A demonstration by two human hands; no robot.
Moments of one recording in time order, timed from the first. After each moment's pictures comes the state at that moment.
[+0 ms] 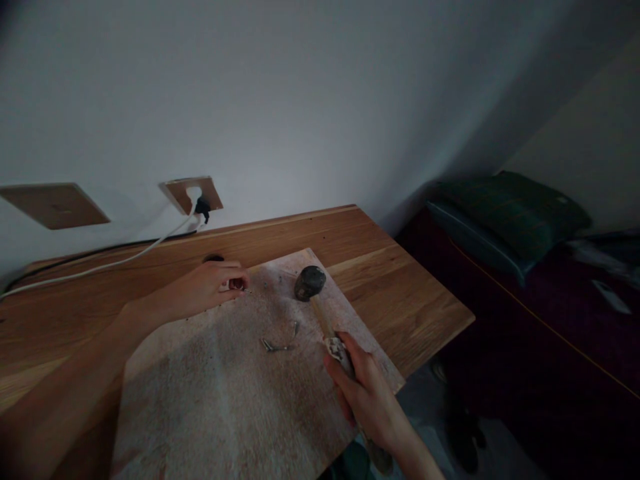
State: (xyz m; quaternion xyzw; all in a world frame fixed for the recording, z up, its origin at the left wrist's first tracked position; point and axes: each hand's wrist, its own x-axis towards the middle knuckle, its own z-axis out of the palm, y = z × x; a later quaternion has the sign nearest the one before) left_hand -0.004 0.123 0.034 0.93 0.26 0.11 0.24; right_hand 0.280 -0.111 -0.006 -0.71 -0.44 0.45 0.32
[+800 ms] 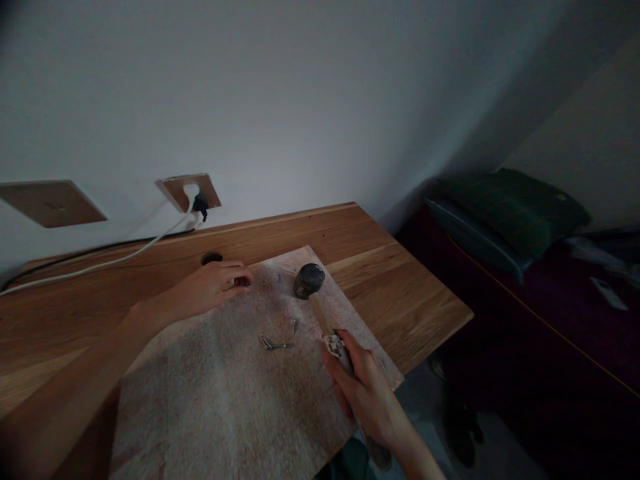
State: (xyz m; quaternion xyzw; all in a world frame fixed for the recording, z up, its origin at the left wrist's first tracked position) left_hand 0.003 0.122 0.023 0.93 0.26 0.13 0.22; right_hand 0.277 -0.107 0.006 -0.69 -0.47 0.46 0.31
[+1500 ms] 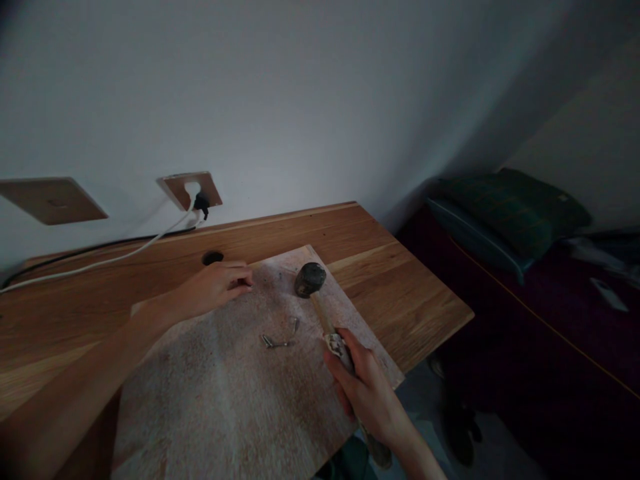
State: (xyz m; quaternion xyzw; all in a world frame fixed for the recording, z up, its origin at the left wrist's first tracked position) left_hand 0.005 0.123 0.012 0.92 0.26 0.17 0.23; right_hand 0.277 -0.107 0.005 -0.69 -0.46 0.45 0.32
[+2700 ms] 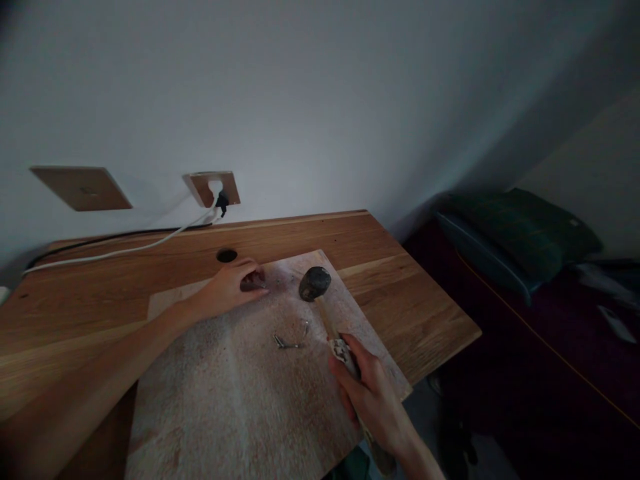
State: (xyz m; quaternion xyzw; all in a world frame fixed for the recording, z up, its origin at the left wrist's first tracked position) left_hand 0.003 0.117 -0.020 0.86 0.33 0.28 0.28; right_hand 0.268 -0.102 0.015 -0.69 -0.48 0.45 0.28
